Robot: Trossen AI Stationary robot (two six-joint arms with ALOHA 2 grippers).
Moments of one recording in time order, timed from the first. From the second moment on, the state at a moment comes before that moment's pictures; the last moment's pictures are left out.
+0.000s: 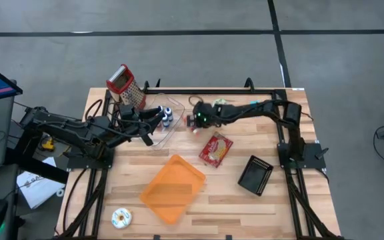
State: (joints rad) left arm -0.27 0.97 0.84 0.30 -0.82 -0.30; right arm -0.29 2.00 1.26 -0.24 0.08 1.12
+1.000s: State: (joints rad) left arm -0.35 0.97 0.84 0.26 -0.82 -0.30; right arm -0.30 1.95 1.26 -0.13 0.14 1.09
